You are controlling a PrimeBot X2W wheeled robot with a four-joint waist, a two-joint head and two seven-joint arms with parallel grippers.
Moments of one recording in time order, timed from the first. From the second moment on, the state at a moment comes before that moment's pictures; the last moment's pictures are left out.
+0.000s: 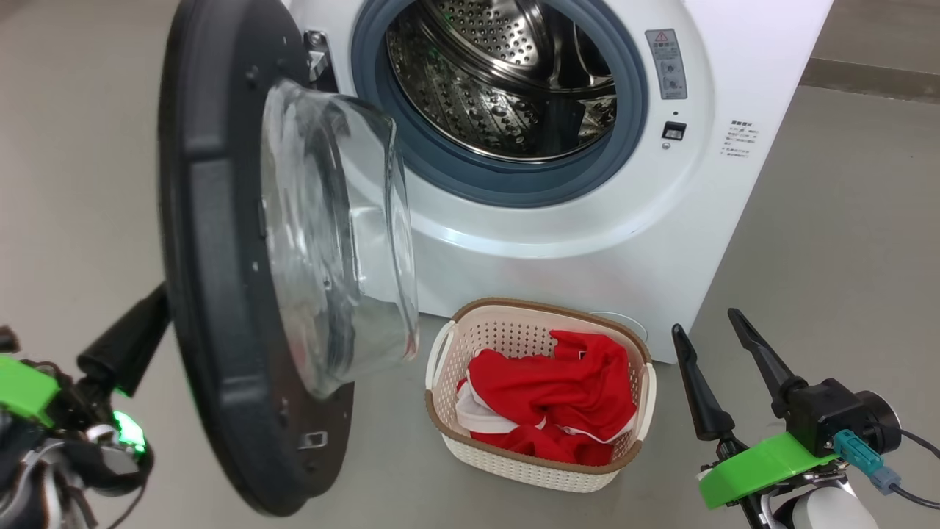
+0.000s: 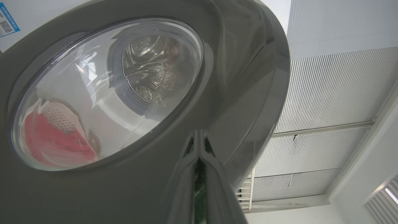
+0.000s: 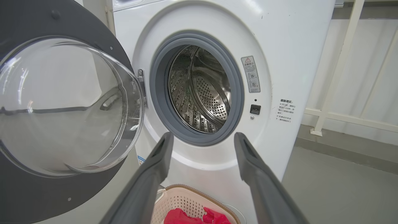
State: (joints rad) left arm -0.36 0.03 0.43 0.06 -1.45 0.26 0.82; right arm -0.09 -0.05 0.04 0.22 0.15 0.13 -0.26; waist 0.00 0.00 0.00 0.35
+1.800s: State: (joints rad) left arm -0.25 0.19 0.14 0.03 -1.18 0.05 0.37; right arm -0.11 -0.05 0.03 0.22 0.17 0.13 -0.26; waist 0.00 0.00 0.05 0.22
